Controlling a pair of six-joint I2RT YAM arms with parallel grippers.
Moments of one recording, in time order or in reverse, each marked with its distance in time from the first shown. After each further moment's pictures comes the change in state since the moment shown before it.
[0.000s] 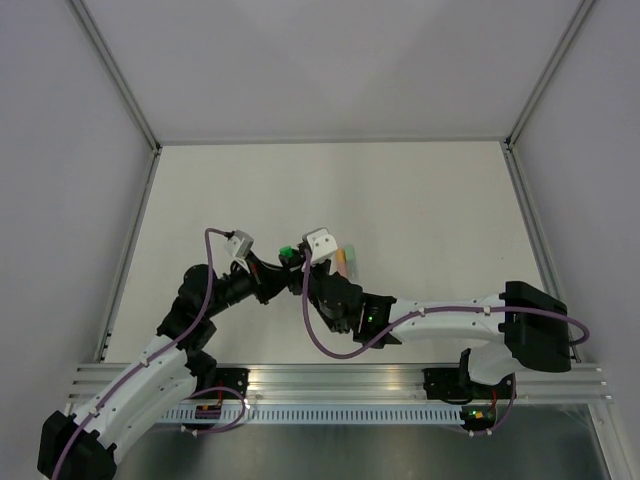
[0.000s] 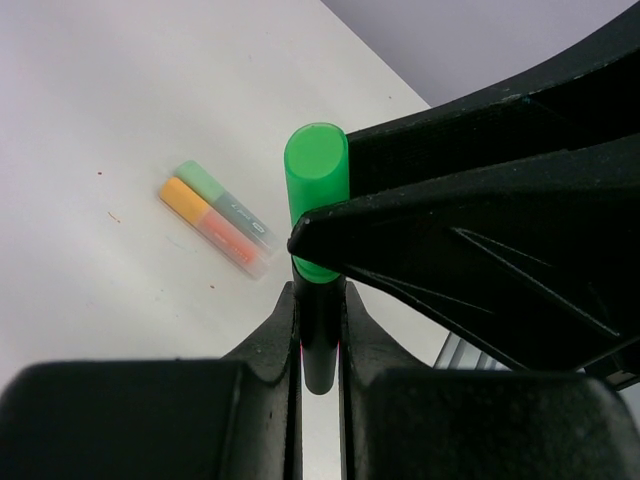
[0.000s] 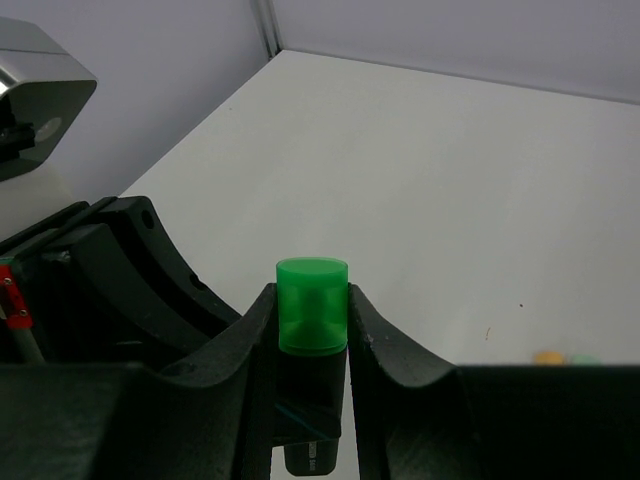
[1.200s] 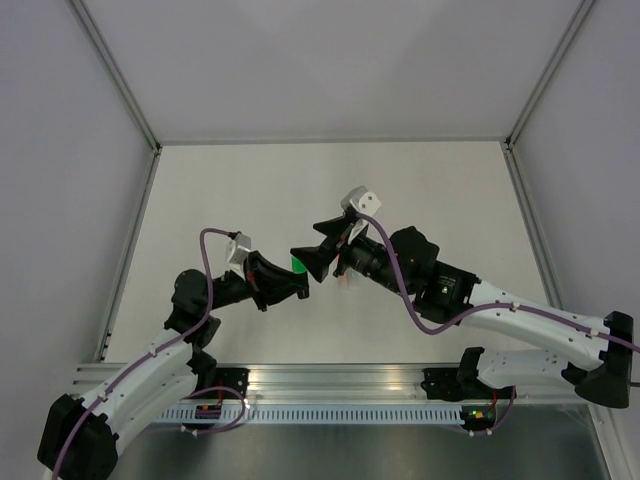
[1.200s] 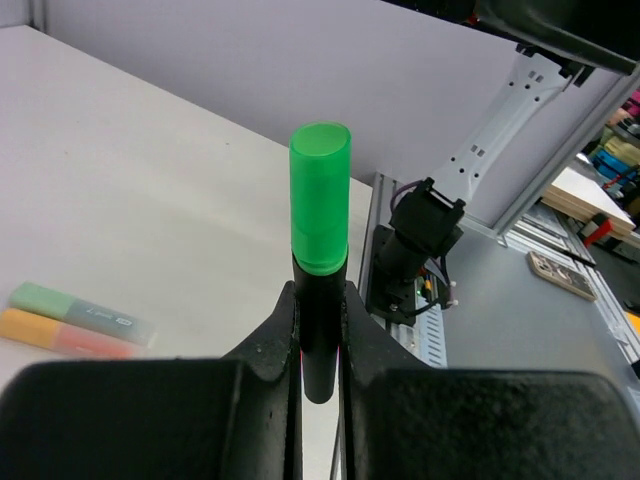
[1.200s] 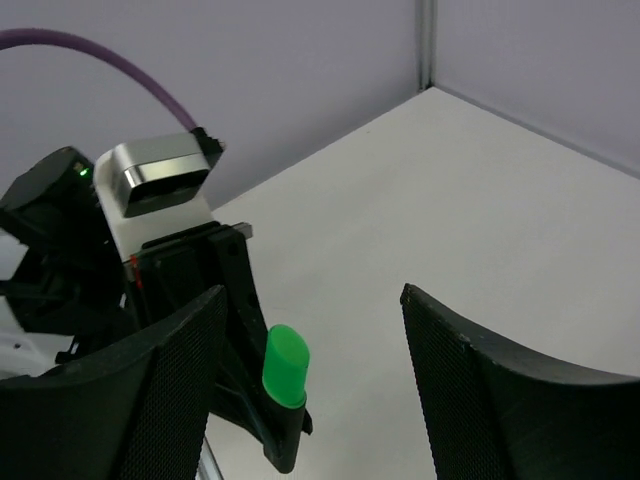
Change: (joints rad) left arm 0.002 0.089 -0.032 0.441 0.325 -0.117; right arm -0.211 -0.371 0.106 -0.420 -0.599 -0.012
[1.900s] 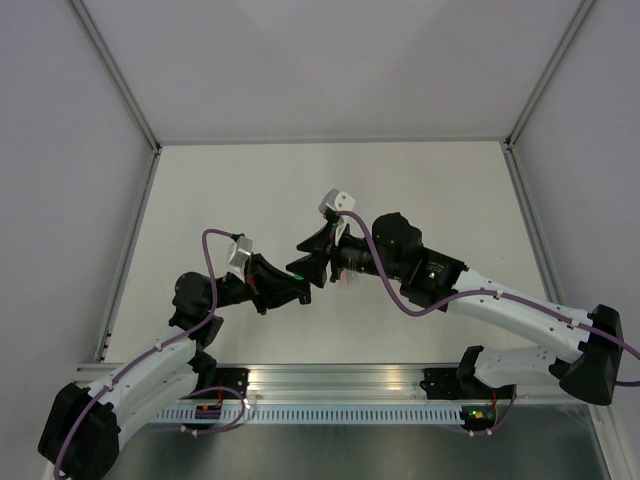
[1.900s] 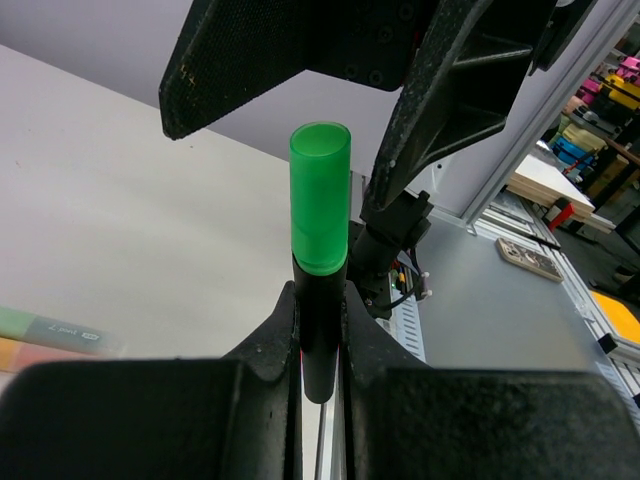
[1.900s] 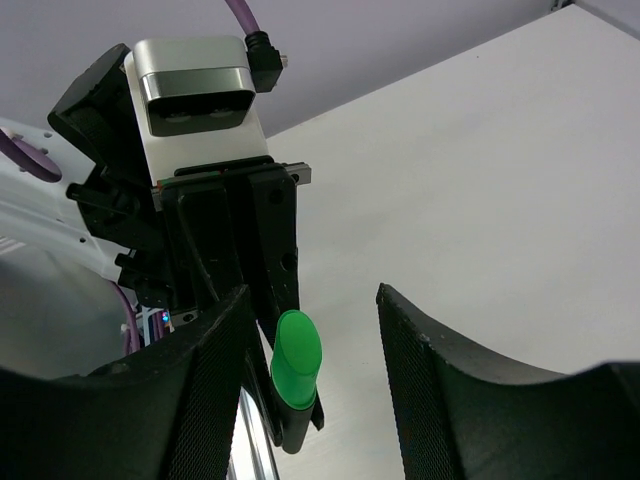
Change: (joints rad) left arm 0.000 0.069 -0.027 0.176 0.095 -0.073; right arm -0.098 0.076 0.031 -0.086 -0.389 0.014
